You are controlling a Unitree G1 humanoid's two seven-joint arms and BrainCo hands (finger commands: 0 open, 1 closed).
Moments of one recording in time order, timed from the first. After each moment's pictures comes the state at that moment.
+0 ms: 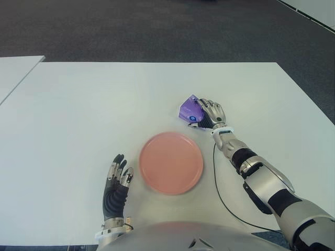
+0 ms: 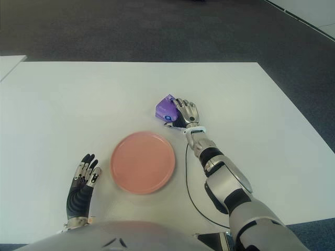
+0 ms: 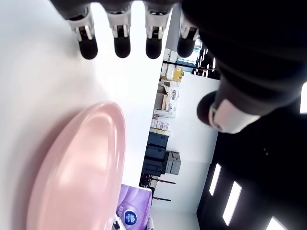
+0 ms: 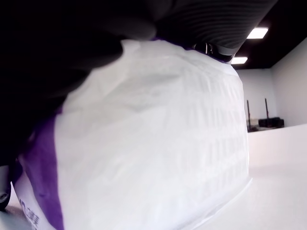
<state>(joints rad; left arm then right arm) 0.88 -0.06 -0.27 -0.32 -0.08 -0.32 0.17 -0.69 -0.27 0.65 1.17 -0.82 -0.10 -0.62</state>
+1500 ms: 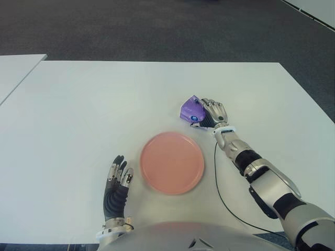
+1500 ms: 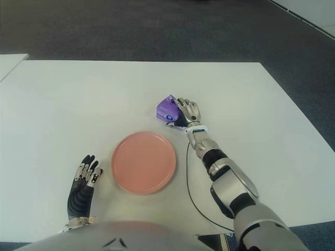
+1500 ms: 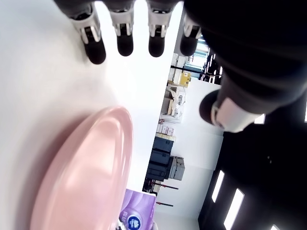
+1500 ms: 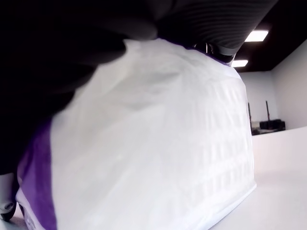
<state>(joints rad) 0.86 -0.06 -0.27 -0.31 -0.12 -0.30 0.18 -0.64 -0.35 0.64 0.99 -0.79 -0.09 -0.55</state>
